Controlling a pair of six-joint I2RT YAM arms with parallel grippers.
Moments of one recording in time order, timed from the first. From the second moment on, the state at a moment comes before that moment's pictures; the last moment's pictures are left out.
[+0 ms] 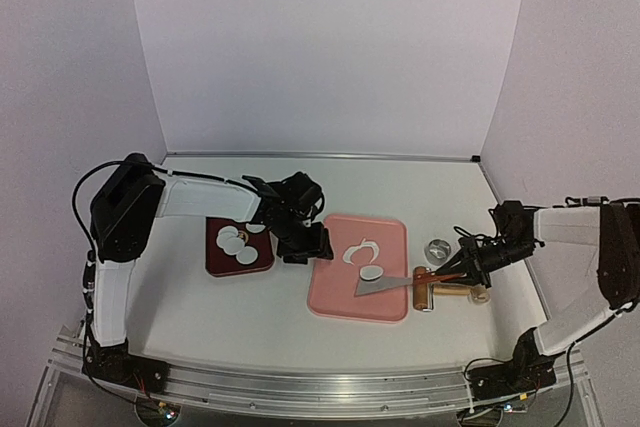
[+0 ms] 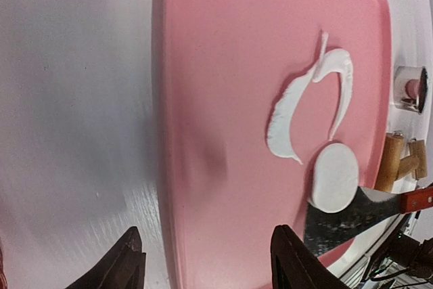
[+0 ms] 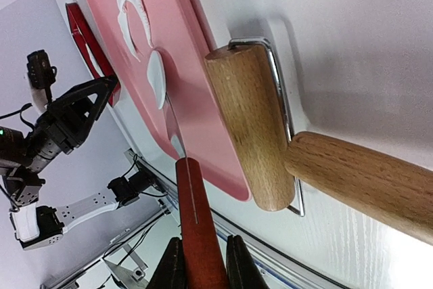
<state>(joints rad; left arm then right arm) -0.89 2.08 1.51 -0.49 0.20 -0.82 0.02 1.47 0.69 -0.68 -0.91 0.52</state>
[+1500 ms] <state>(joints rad) -0.87 2.17 1.56 -0.49 0.23 -0.73 -0.15 1.38 0.55 -0.23 -0.83 0.63</state>
